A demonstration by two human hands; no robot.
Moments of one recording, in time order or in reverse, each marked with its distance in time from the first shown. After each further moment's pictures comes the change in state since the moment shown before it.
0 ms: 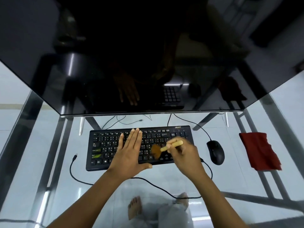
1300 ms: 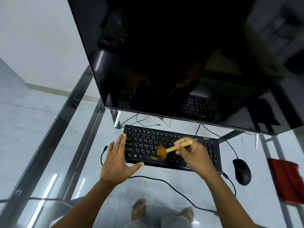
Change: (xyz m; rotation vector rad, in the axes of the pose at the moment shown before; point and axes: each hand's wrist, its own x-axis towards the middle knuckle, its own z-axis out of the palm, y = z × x) left_hand -0.089 -0.084 0.009 -0.493 0.241 -0.429; right_hand 0.023 -0.050 0.043 0.031 -0.183 0.083
